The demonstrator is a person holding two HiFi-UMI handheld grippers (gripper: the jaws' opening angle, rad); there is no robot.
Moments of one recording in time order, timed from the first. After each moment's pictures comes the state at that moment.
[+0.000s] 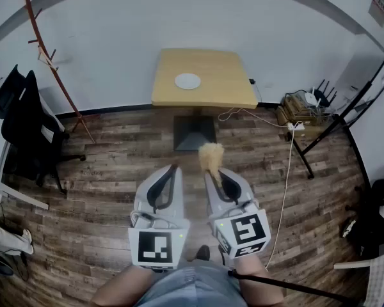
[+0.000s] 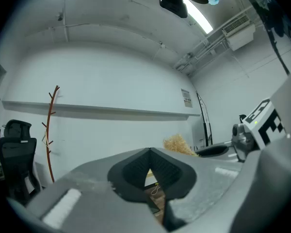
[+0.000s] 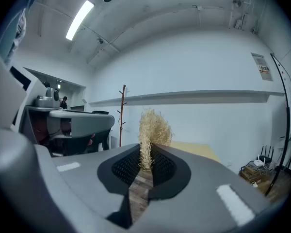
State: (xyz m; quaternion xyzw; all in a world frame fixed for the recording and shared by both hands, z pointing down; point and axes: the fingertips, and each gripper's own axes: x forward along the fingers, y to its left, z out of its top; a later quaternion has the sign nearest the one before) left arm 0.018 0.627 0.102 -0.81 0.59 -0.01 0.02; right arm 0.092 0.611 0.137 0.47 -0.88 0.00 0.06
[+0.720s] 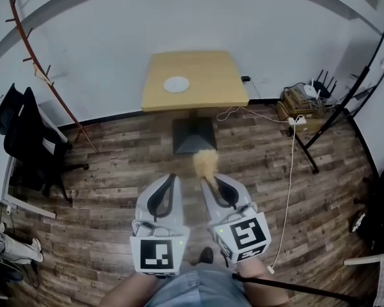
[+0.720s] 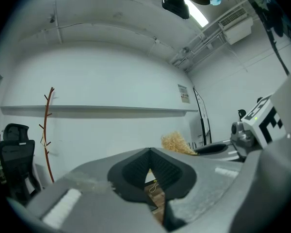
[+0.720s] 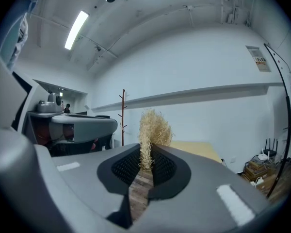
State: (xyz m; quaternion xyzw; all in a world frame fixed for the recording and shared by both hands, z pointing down) left arm 0.087 0.629 0.113 -0.80 0.59 -0.04 0.02; right arm 0.154 0.615 0.146 0.44 -0.89 0.02 0.03
